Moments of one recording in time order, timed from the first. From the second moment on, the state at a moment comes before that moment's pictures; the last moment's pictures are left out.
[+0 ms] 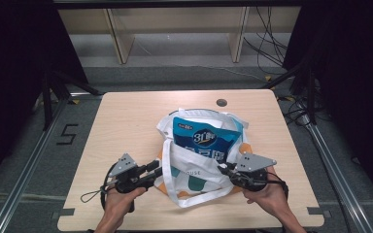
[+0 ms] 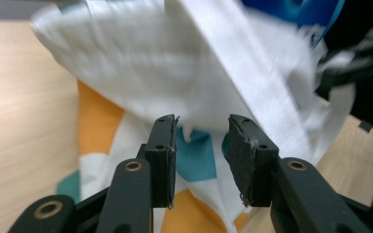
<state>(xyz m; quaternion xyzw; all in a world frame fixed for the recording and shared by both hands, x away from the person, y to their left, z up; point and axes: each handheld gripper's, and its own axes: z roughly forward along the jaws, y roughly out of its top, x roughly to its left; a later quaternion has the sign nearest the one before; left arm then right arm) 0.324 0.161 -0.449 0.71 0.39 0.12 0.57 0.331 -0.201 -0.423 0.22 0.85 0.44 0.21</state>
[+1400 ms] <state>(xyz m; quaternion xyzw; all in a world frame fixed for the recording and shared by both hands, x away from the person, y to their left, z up) 0.364 0.115 -0.474 0.78 0.38 0.12 0.49 0.354 -0.250 -0.380 0.36 0.75 0.50 0.24</state>
